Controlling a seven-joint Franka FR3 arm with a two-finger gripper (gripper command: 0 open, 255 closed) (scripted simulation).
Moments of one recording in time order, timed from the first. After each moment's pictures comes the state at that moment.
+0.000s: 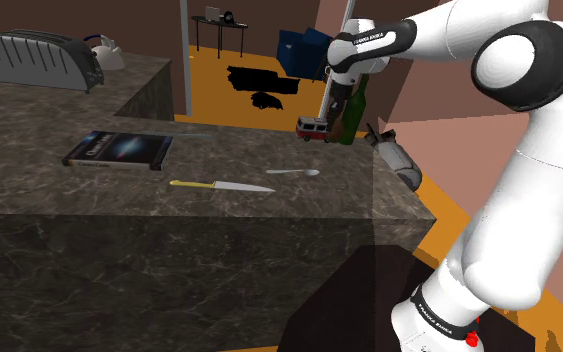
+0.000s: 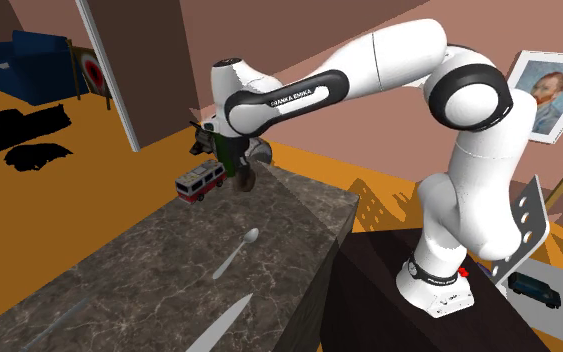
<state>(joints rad) 0.09 0.14 -0.50 -1.82 0.02 1.98 -0.76</state>
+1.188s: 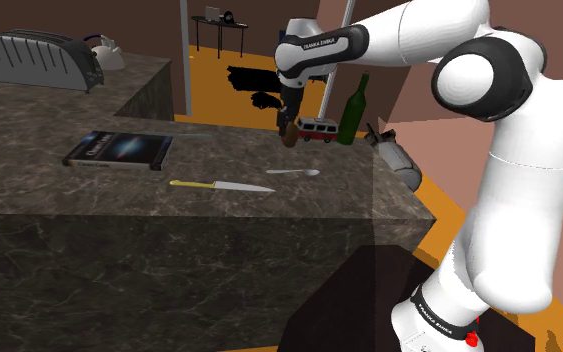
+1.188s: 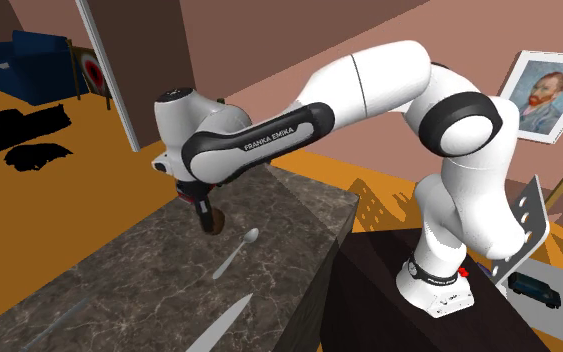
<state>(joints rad) 0.23 0.31 -0.39 -1.65 0.06 1.96 -0.51</state>
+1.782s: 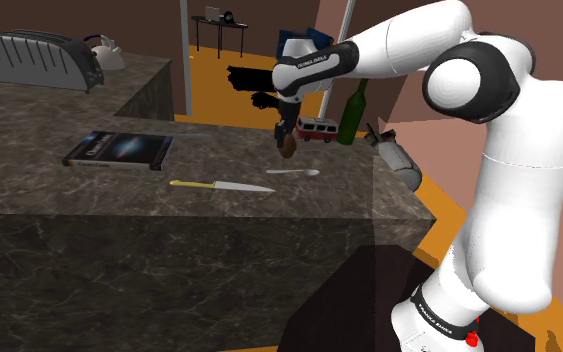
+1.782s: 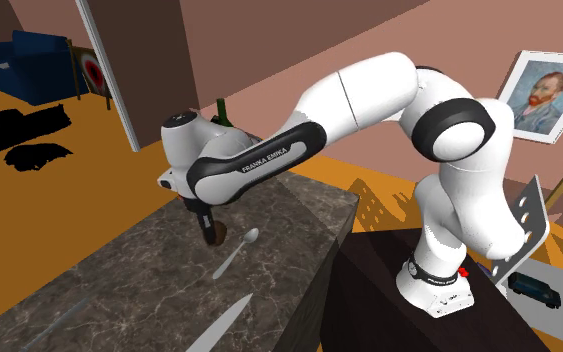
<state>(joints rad) 0.23 0.35 -0.38 -1.72 0.08 2.06 -0.52</state>
